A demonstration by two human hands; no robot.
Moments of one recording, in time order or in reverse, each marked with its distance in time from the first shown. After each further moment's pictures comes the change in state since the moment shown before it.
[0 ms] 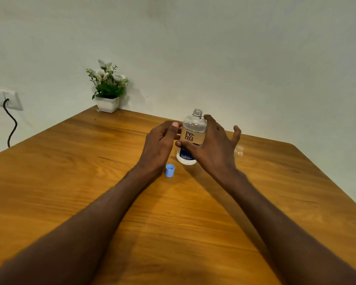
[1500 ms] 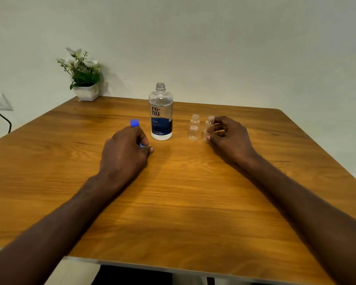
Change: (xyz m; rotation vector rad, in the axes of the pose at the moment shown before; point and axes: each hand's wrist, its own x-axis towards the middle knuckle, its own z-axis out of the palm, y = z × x) left_hand -0.074 0.035 0.007 0.854 -0.035 -0.063; right_hand -0.045 0.132 -0.041 0.556 -0.163 0.146
